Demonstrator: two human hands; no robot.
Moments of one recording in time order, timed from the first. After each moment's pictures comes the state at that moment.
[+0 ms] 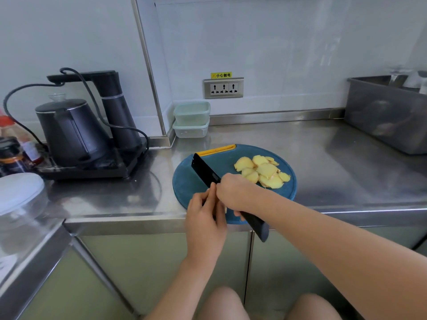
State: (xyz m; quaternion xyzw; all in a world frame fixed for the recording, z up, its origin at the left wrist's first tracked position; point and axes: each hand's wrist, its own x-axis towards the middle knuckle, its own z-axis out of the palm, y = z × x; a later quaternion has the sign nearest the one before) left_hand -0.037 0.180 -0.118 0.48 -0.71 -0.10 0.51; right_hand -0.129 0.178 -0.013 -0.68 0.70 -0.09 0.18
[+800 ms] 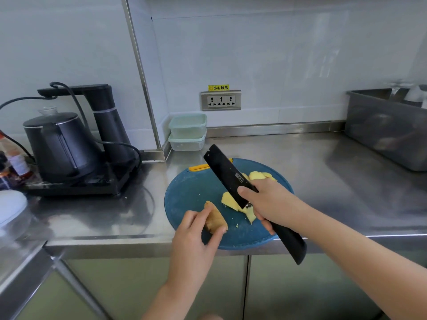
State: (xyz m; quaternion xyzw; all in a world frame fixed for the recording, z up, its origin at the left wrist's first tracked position) left_hand -0.029 0.174 -0.113 0.46 -0.74 -0.10 0.48; right_hand -0.200 0.189 -0.003 -0.61 0.69 -0.24 0.31
